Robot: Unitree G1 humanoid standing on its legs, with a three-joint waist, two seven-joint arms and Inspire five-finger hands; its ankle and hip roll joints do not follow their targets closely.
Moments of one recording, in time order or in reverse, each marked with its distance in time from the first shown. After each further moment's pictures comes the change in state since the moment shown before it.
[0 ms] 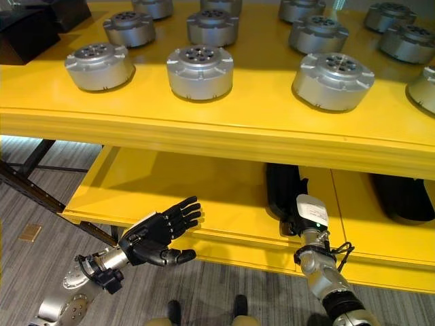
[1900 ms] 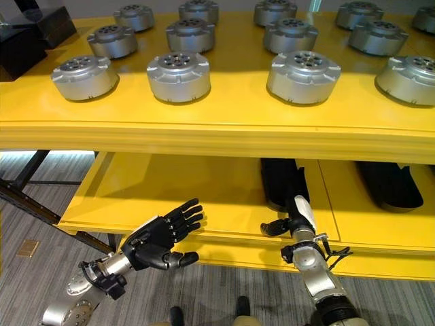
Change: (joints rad) left arm 0.041 -0.044 -0.001 -0.017 0.011 -0.002 0.009; right arm 0.050 0.087 -0.112 -0.183 0.433 -0.020 0.214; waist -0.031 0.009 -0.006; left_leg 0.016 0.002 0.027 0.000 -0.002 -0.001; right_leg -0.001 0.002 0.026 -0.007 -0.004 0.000
